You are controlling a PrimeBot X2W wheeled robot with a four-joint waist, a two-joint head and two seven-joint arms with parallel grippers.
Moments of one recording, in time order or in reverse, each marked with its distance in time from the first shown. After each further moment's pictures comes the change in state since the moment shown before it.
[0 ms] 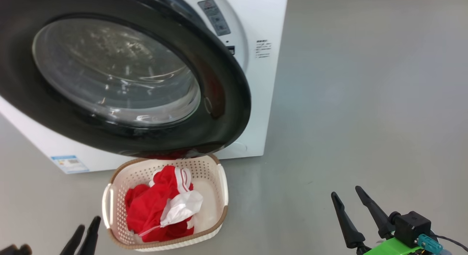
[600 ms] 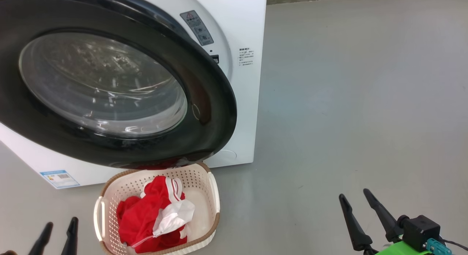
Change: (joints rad) left arm 0.064 -0.115 0.258 0.077 0.504 0.000 -0.055; right arm 0.028 -0.003 -0.030 -0.019 0.006 0.000 0.000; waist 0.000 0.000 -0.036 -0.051
